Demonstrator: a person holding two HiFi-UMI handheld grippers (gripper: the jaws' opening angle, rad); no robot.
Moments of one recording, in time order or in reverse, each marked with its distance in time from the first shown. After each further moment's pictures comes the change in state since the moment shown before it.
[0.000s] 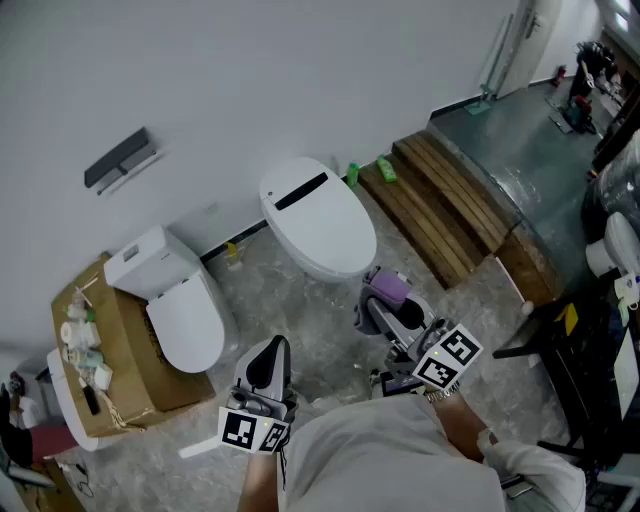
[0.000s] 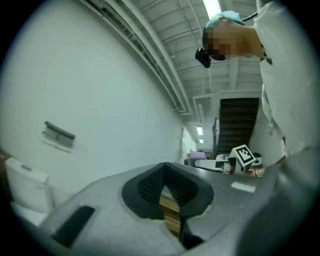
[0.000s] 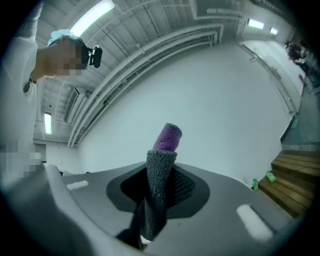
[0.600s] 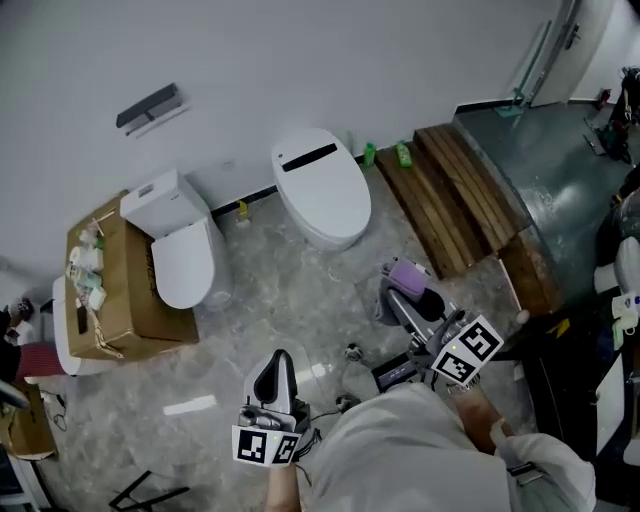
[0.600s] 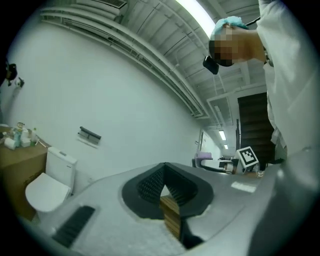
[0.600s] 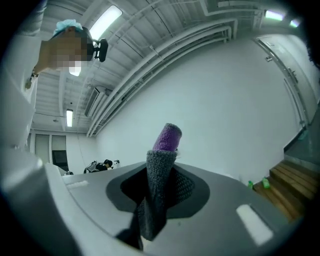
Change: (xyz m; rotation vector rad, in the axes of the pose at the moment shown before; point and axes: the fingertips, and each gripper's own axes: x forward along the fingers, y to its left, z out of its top) left arm -0.085 -0.208 -0.050 -0.084 -0.091 0.252; right arm -0.205 0.006 0.034 -0.120 0.101 0.097
